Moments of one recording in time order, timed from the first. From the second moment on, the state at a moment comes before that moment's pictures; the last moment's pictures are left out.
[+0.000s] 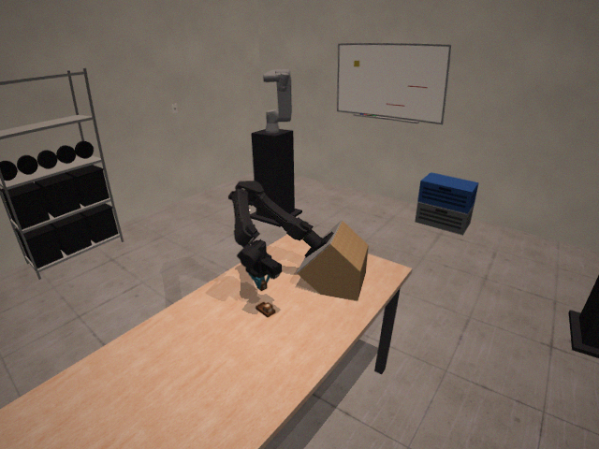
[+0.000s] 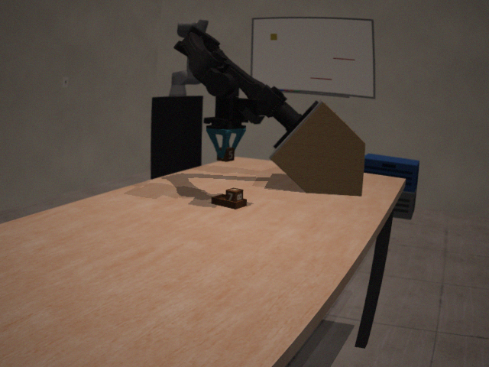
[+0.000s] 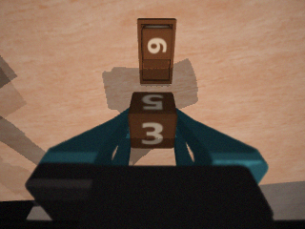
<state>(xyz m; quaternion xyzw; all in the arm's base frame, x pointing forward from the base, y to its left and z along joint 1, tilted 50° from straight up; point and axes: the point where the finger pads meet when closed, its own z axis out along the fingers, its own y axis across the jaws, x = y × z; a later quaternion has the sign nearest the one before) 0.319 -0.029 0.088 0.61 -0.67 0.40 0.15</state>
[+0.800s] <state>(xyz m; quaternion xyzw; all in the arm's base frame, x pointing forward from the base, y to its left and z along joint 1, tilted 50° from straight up) 0.326 -0.070 0.054 0.61 -0.67 0.39 0.16</state>
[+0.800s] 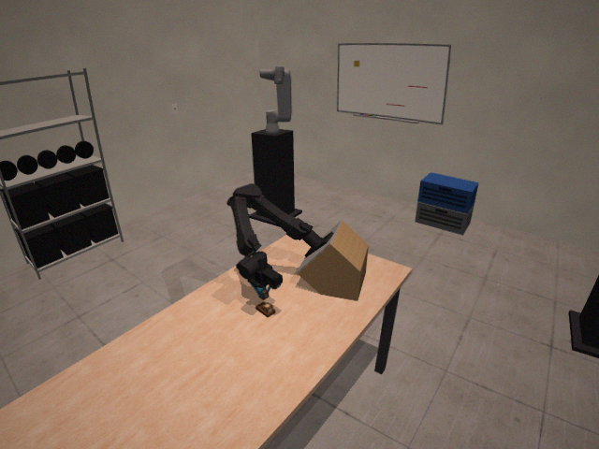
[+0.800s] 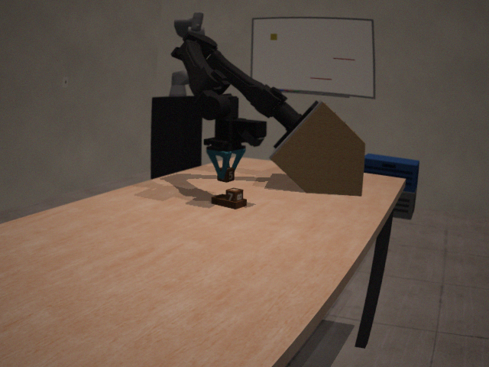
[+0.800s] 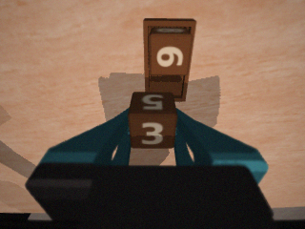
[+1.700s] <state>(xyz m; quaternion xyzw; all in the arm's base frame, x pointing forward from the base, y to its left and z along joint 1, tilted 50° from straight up) 0.339 -0.074 0.049 0.61 -0.67 0.40 0.15</state>
